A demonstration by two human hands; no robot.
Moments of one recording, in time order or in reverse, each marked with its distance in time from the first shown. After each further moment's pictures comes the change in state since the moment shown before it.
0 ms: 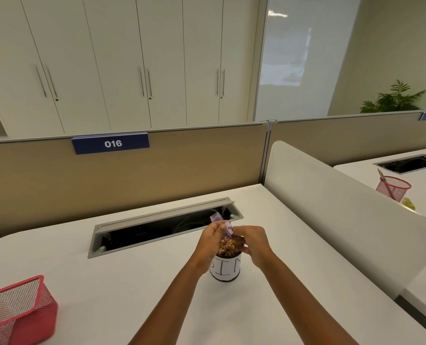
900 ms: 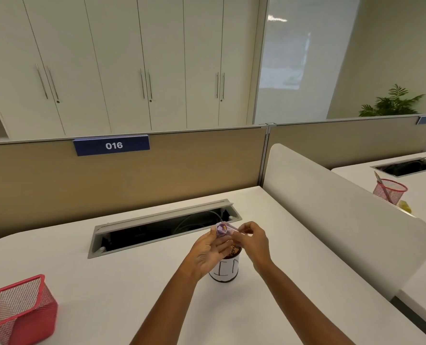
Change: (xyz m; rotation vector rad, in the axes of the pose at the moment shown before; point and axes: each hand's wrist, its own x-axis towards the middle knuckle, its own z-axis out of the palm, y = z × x) left_hand -0.003 -0.001 -0.004 -0.680 0.035 -0.320; right_hand -0.006 0.012 -0.007 -0.192 0.146 -0.371
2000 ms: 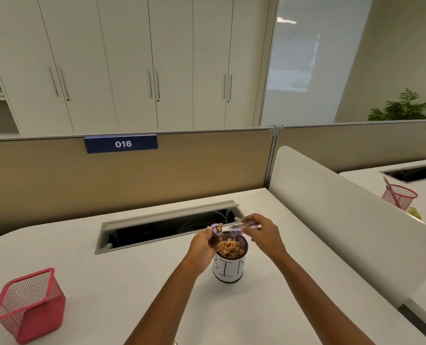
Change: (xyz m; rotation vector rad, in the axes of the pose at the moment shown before) left_hand -0.007 0.017 -0.007 0.032 0.158 0.065; right_hand 0.018 -0.011 -0.018 -0.302 -0.120 -0.179
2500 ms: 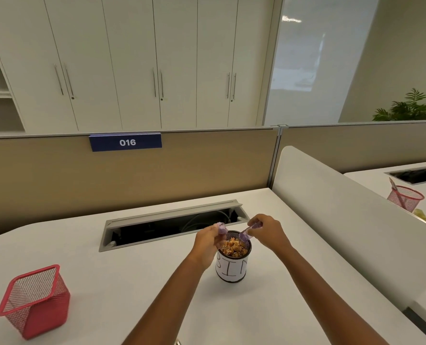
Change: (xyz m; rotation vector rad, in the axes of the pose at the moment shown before) left_hand 0.001 0.003 0.007 0.164 0.015 0.070; right_hand 0.011 -0.008 -0.004 -0.217 -0.095 0.115
